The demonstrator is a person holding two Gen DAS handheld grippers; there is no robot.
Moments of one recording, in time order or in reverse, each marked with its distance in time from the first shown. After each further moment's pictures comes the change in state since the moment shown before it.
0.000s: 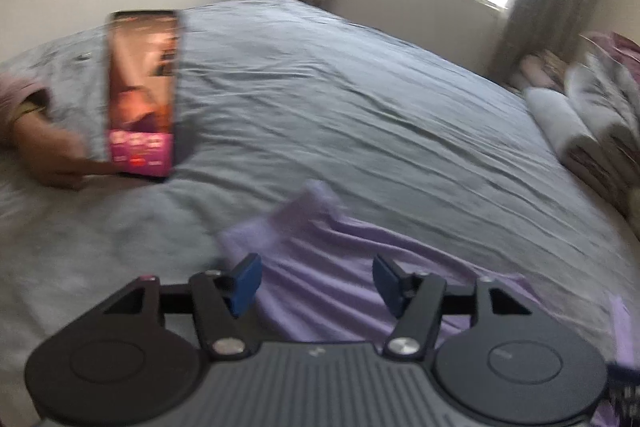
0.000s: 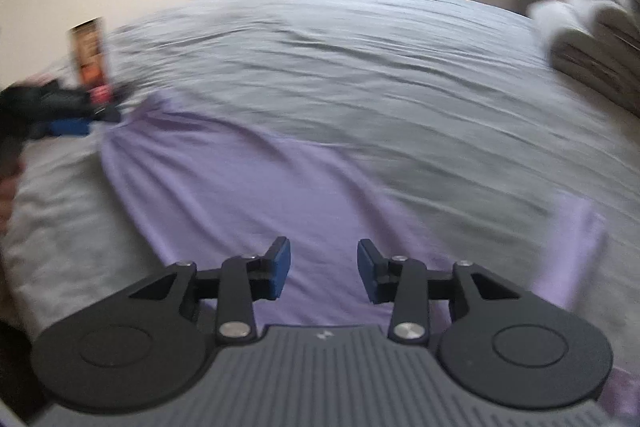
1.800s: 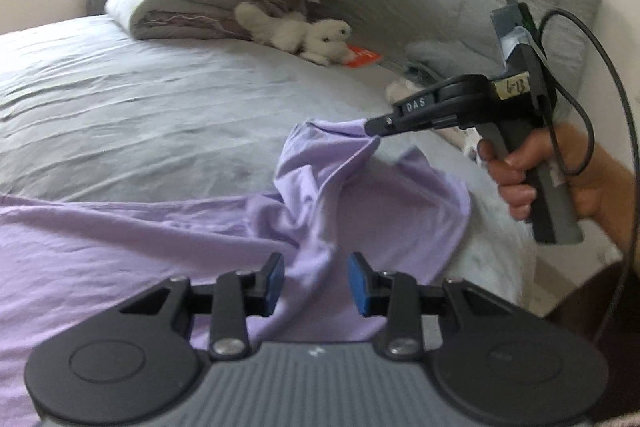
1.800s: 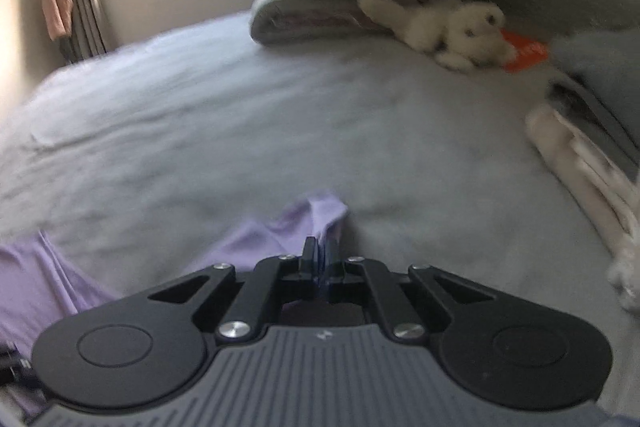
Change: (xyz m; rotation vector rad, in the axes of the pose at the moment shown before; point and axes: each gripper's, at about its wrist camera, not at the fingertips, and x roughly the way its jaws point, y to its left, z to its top) left arm -0.012 -0.220 -0.135 0.708 0.201 -0.938; right arm -0.068 -0.204 -0.084 0.496 -0.090 -0.437
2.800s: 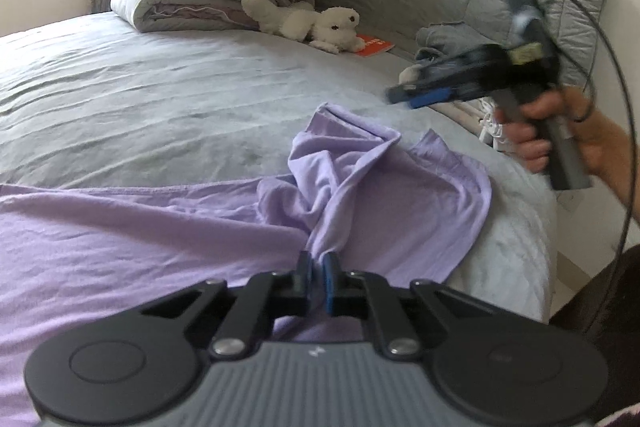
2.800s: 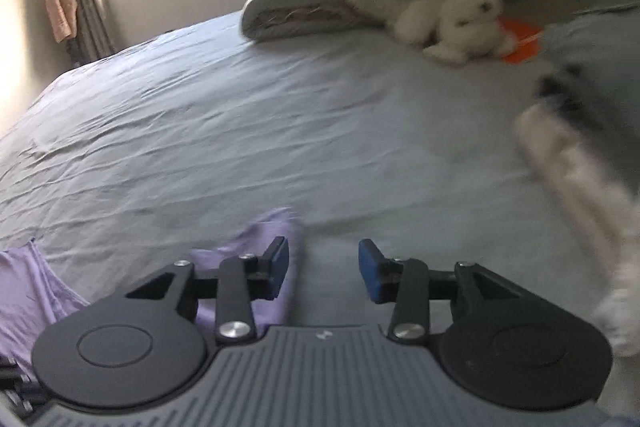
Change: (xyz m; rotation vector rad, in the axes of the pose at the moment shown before) left arm 0.016 0.006 -0.008 -0.005 0.008 0.039; right arm 0.015 -0.054 0.023 0.008 -0.007 0.054
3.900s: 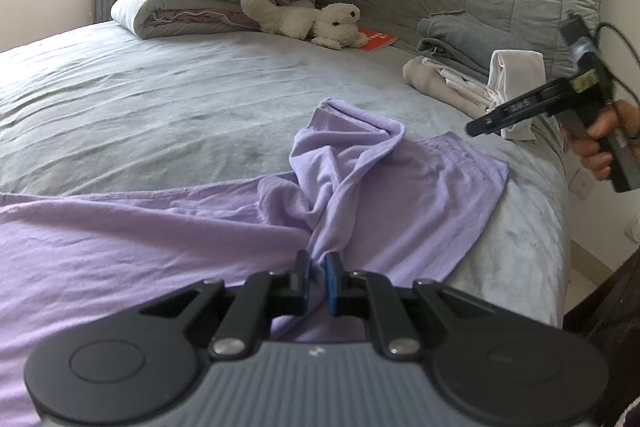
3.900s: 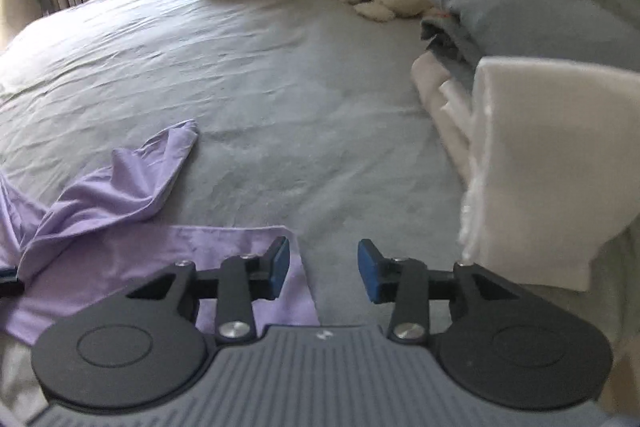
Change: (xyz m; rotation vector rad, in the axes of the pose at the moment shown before) left arm 0.004 -0.007 -0.002 0.041 0.003 0.040; right arm -0.030 -0.054 -0.047 -0.066 0.138 -0.119
